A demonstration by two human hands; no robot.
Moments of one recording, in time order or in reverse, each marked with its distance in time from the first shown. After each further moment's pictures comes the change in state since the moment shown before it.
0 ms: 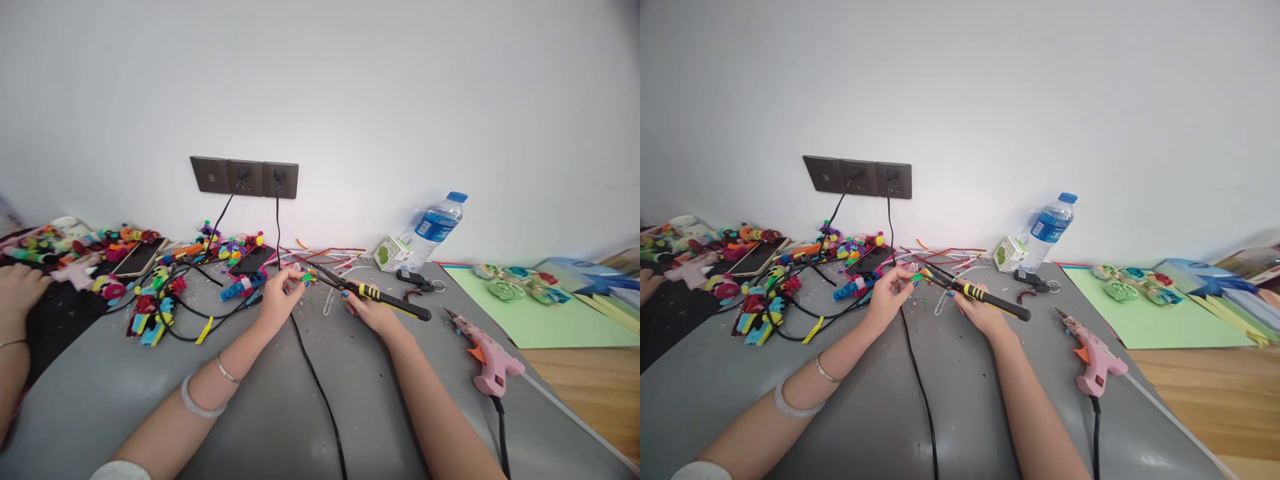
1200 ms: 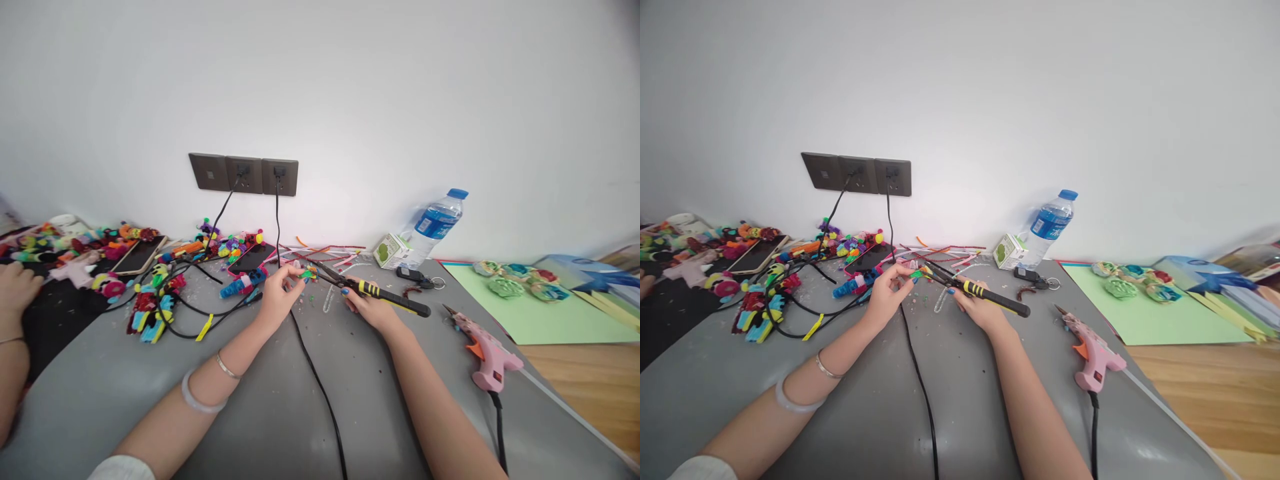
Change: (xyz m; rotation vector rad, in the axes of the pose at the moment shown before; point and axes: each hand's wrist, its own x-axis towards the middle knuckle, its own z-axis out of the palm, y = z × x) left_hand 0.000 -0.001 0.000 -0.009 -0.014 0.000; right_hand 0.001 0.001 0.001 0.003 0.029 0.006
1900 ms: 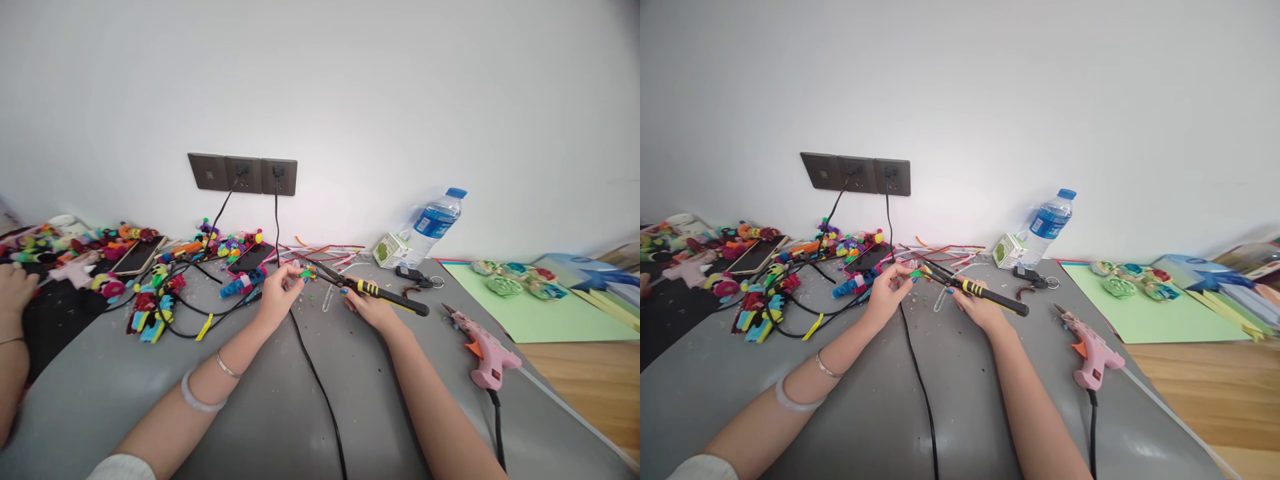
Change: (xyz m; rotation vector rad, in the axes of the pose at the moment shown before) left_hand 0.000 0.004 0.000 0.001 0.010 -0.040; right_hand 0.000 0.001 0.001 -0.003 -0.007 -0.004
